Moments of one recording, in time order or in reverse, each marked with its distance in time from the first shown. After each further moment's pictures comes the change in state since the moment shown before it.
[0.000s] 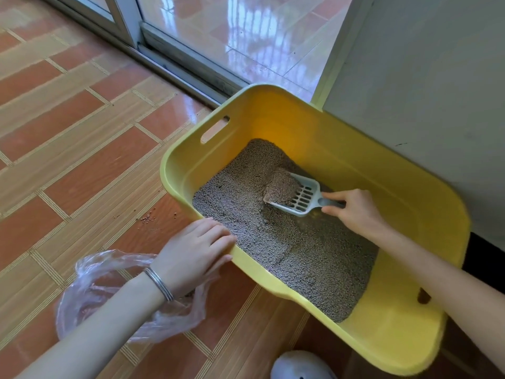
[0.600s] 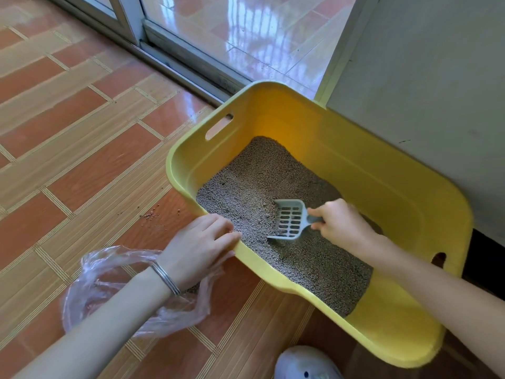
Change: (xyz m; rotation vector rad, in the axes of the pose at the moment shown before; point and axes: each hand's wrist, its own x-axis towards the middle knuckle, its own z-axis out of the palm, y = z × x) left_hand -0.001 -0.001 0.000 -0.056 0.035 0.003; right_hand -0.018 -0.020 0.027 -0.291 -0.166 -0.091
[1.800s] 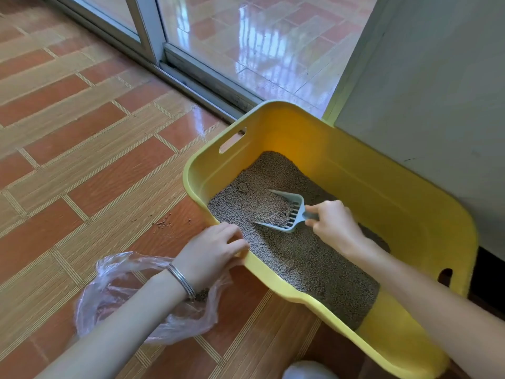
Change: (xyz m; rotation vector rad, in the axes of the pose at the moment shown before) left_hand 0.006 -0.003 -0.001 -0.127 0.020 -0.008; right_hand 0.018 -0.027 -0.007 0.068 0.139 0.076
